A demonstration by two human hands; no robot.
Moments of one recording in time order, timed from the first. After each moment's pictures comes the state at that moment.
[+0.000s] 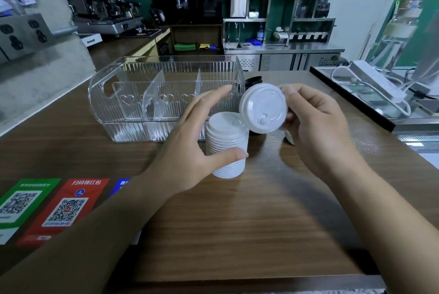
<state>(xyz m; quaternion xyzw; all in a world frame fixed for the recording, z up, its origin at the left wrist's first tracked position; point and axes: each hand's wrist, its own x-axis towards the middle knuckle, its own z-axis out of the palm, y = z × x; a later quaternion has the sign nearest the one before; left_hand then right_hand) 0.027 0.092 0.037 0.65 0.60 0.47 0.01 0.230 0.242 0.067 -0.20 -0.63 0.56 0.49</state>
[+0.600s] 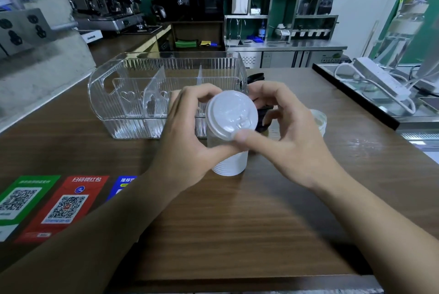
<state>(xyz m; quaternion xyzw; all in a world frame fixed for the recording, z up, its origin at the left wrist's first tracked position) 0.039 0.090 0.040 0.61 0.59 0.52 -0.12 0.225 0.210 0.060 -0.12 -0.81 0.39 0.42</state>
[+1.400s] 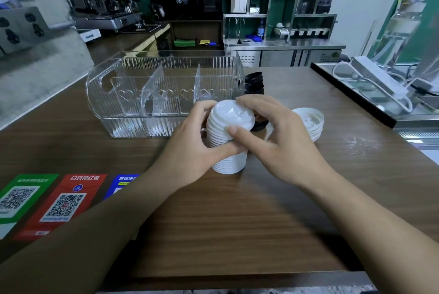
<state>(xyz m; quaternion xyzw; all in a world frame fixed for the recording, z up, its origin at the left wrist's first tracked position) 0.030 0.103 0.023 0.57 0.63 0.52 0.12 0.215 0.217 0.047 -0.18 -0.86 0.26 0.40</state>
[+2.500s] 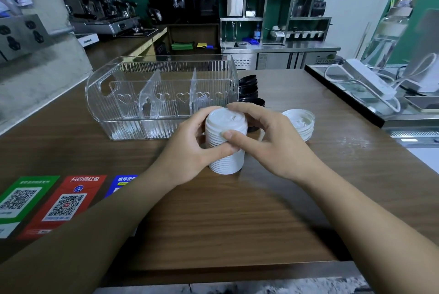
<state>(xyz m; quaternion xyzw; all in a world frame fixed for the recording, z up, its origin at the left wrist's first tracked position) 0.025 0.109 0.018 0.59 0.57 0.54 0.18 0.222 0.227 0.046 -0.18 -0.86 0.33 0.33</state>
